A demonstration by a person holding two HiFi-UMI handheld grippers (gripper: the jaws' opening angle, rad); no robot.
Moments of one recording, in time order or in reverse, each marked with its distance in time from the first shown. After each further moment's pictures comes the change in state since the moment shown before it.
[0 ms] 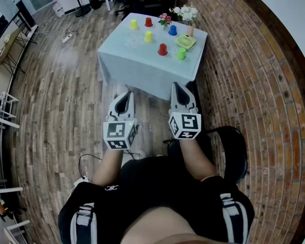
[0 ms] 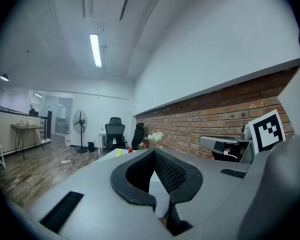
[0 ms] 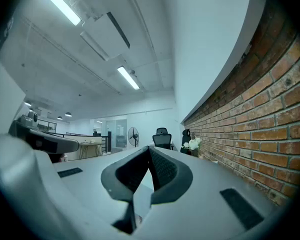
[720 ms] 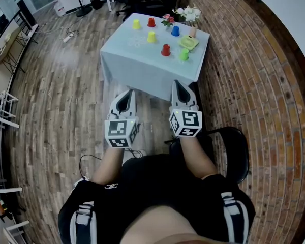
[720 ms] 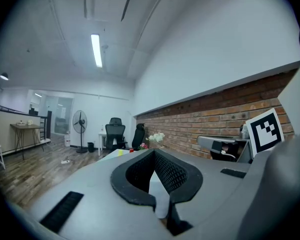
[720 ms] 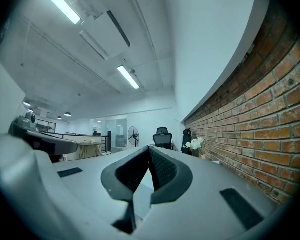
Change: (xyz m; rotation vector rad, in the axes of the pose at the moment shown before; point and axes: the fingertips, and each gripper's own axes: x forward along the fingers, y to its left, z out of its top) left arm -0.003 0.019 0.001 -0.005 -0.008 -0.006; right arm 0.015 0.018 0.001 0.002 0.003 -0.003
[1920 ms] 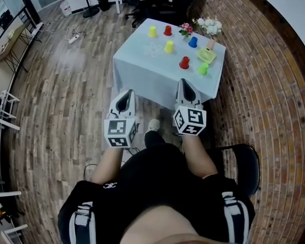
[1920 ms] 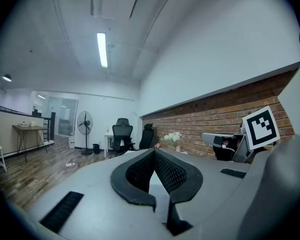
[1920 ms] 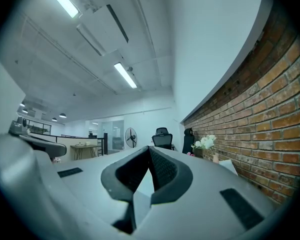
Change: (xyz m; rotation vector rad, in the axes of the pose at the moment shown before) left arm 0.050 0.148 -0.016 0.007 -0.011 0.038; right arm 0.135 0.050 -0.026 0.022 -0.018 -0.041
